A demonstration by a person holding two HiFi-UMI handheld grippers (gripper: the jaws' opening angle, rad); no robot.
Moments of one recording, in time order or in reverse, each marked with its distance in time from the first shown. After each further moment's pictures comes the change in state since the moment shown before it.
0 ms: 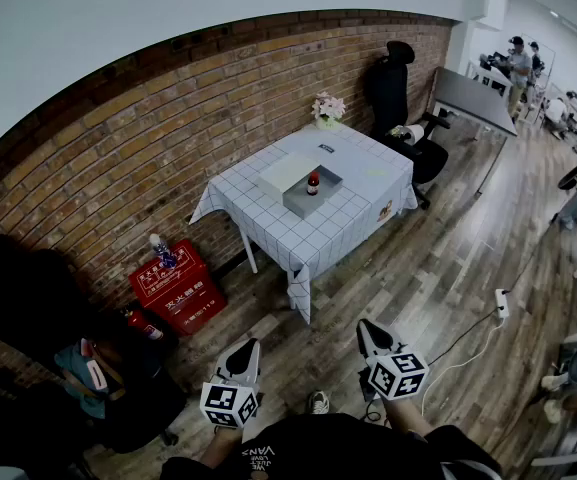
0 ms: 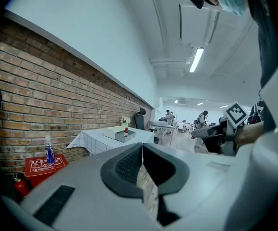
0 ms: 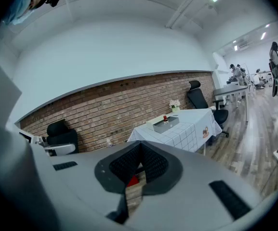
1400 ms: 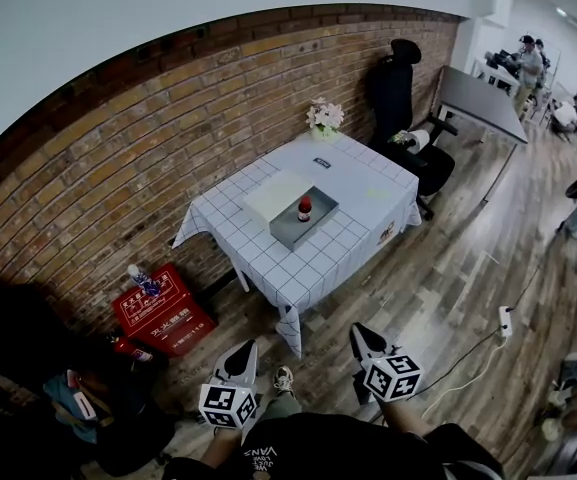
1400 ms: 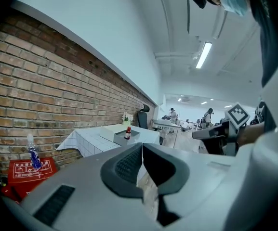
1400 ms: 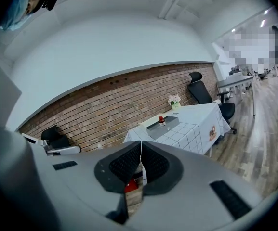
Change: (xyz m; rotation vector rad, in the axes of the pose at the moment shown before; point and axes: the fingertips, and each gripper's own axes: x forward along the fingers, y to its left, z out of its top) left arm 0.168 0.041 0.010 -0.028 0.029 0.020; right arm 0.134 -0.096 0.039 0.058 0.038 0.040
